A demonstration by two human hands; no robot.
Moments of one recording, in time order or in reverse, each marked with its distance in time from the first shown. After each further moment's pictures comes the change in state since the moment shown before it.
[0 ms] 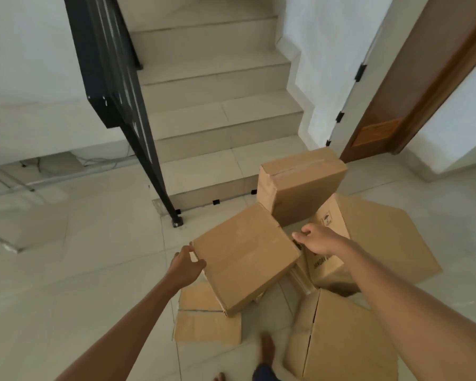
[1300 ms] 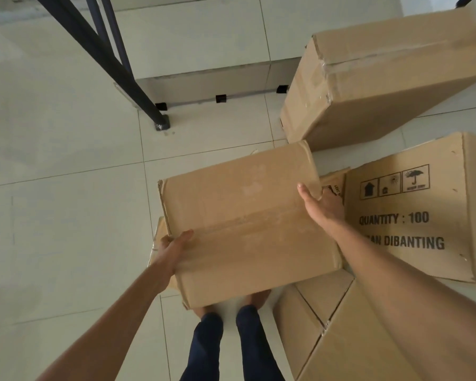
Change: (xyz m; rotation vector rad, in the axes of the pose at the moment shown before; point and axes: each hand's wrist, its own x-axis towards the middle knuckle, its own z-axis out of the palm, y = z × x) left_hand 0.244 -0.120 0.166 -0.670 -0.044 -0.696; right_hand 0.355 0.065 0.158 0.172 0.105 0.242
